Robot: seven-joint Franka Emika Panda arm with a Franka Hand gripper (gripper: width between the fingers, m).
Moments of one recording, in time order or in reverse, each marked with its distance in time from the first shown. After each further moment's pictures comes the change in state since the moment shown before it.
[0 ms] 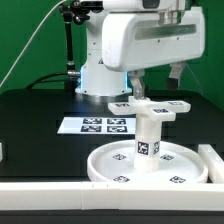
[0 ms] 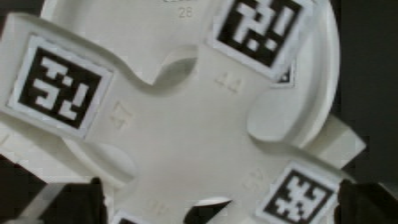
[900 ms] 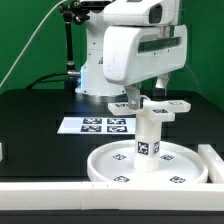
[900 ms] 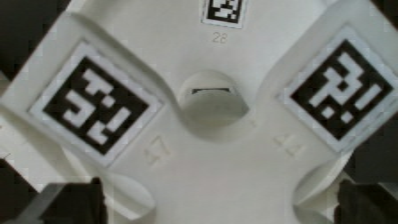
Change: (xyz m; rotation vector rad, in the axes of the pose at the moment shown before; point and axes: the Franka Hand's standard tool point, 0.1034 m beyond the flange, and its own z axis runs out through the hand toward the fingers) arm -0.007 0.008 0.016 -0.020 -0.047 -0.157
